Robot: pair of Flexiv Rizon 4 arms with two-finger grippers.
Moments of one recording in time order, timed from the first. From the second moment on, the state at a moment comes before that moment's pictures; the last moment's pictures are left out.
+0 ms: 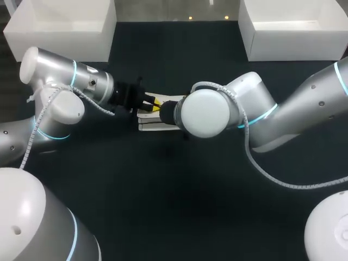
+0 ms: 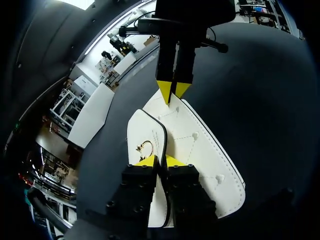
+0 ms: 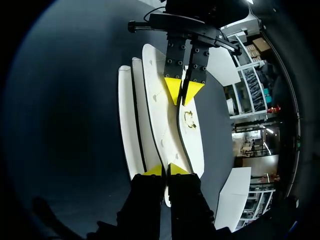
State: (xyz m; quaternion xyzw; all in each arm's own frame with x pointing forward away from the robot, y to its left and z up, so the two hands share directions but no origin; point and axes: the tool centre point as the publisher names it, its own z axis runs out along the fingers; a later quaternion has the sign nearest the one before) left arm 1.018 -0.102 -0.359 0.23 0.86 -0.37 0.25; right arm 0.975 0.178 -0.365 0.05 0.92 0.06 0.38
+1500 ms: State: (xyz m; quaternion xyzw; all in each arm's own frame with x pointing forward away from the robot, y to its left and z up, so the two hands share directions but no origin) left arm 1.019 -0.105 -0.355 0.21 0.86 -0.38 0.28; right arm 0.976 0.178 -0.365 0.05 0.92 0.06 0.38
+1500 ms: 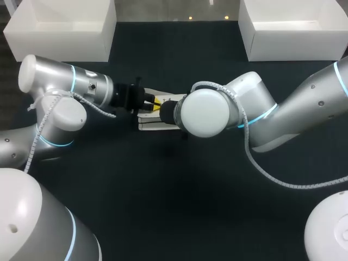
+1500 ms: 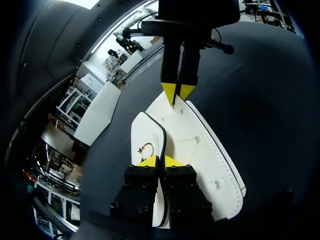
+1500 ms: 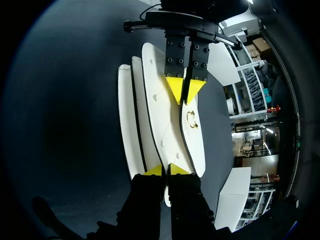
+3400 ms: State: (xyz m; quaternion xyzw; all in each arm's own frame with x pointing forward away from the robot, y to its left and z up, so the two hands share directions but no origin) left arm 1.021 -0.095 -0.353 0.15 0.87 -0.36 0.29; right arm 0.976 0.178 -0.365 0.05 0.92 0.06 0.38
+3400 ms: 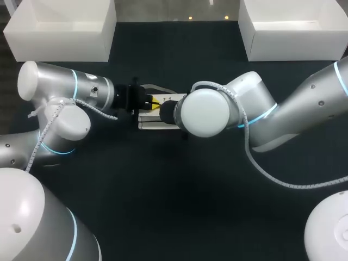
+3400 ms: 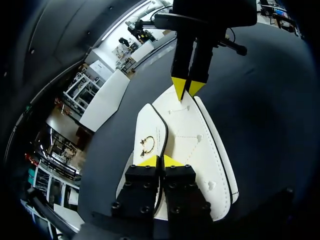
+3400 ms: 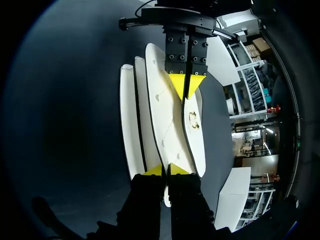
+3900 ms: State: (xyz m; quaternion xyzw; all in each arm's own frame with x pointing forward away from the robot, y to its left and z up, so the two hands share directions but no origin) left arm 1.000 -0.094 -0.347 0.17 0.87 -0.36 0.29; right arm 0.974 0.177 -0.365 0.05 0.92 0.06 0.38
